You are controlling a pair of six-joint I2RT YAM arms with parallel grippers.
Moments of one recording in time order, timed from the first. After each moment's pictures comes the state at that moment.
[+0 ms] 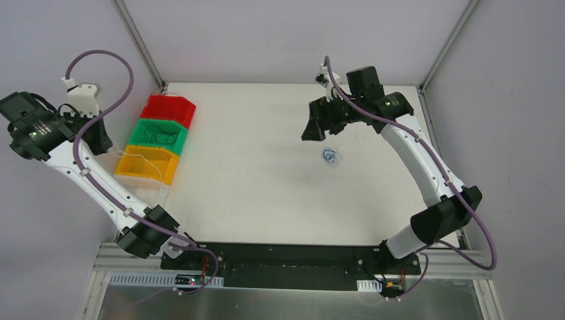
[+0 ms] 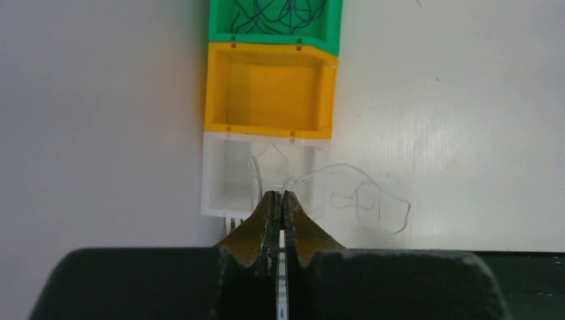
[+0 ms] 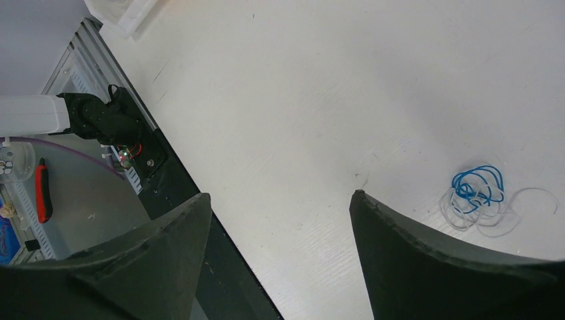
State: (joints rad) left arm 0.86 1.36 1.92 -1.45 0.55 0.72; right arm 0.48 1.54 1.70 -0.93 -0.57 0.01
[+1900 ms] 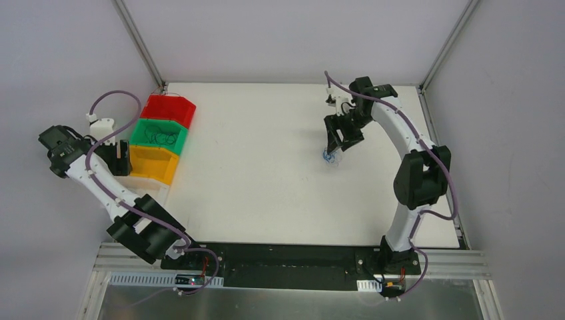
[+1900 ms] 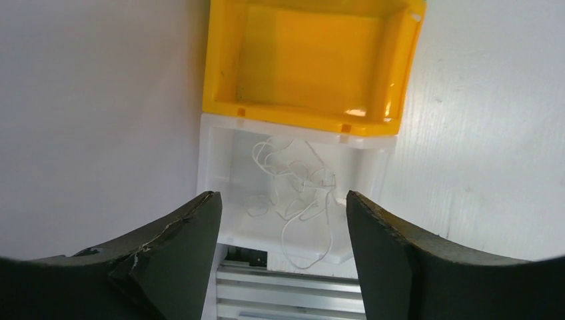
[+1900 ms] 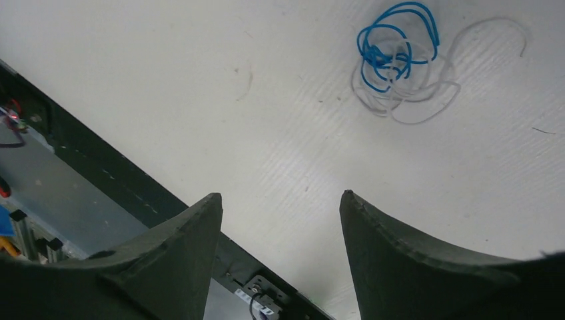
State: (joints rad) left arm 0.93 1.32 1.27 -0.95 0.42 0.79; right arm 0.29 1.83 1.73 -1.23 -0.47 -0.18
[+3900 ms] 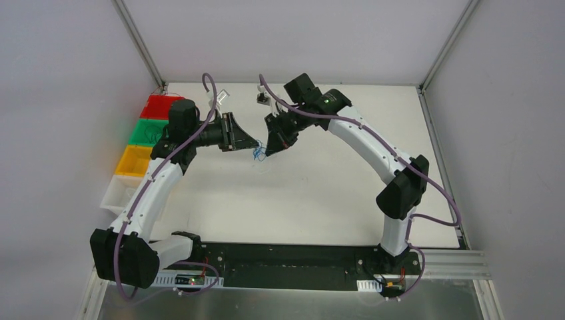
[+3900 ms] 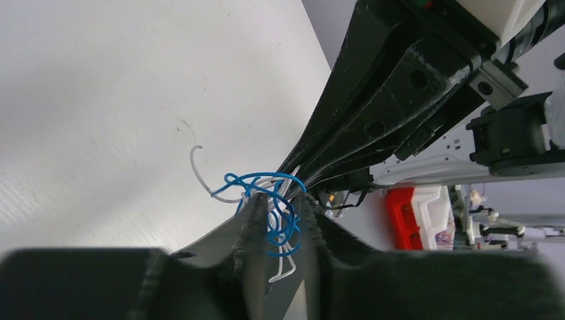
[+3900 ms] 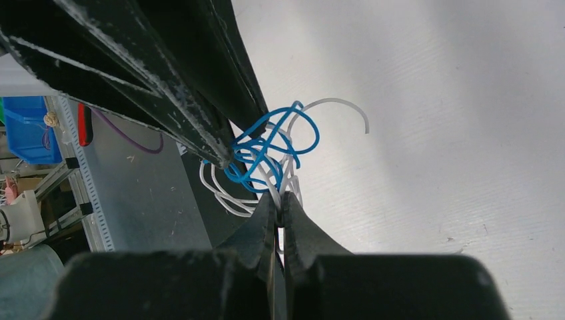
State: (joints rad) left arm -0.18 1.15 1.01 -0.26 0.92 -0.61; right arm 0.75 1.88 1.97 -1.02 -0.65 0.00
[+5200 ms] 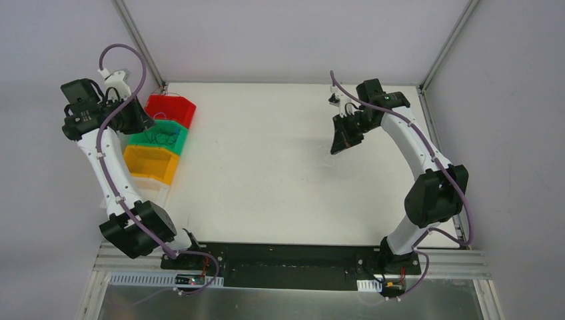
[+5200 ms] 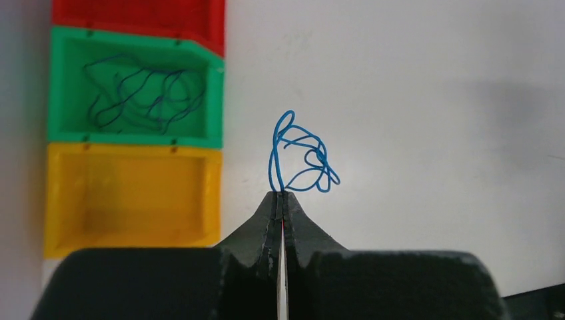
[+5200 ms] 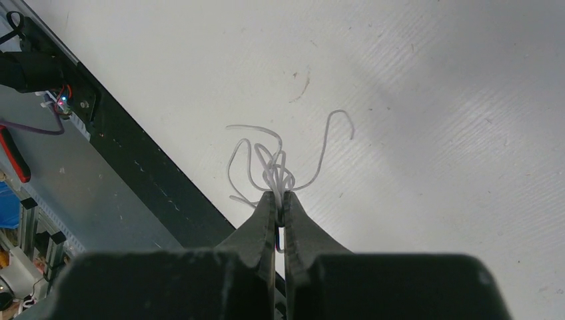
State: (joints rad) left arm 0.55 1.38 1.61 -0.97 0.69 0.18; right arm 0.29 1.68 1.59 -1.15 -0.57 -0.21
